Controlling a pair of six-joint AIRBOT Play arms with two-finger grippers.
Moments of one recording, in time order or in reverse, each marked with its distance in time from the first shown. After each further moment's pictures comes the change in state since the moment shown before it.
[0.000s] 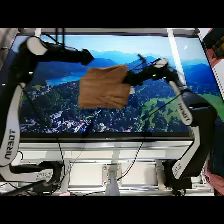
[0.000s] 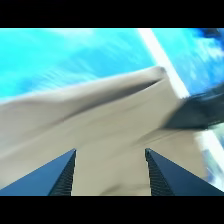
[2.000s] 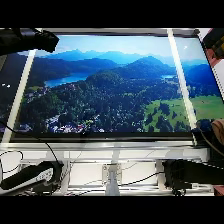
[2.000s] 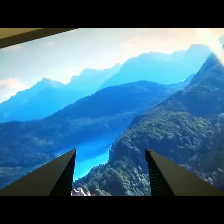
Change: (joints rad) left arm 0.093 0.226 0.000 0.263 0.008 0.003; right arm -1.853 0.549 0.000 -0.544 0.514 0.356
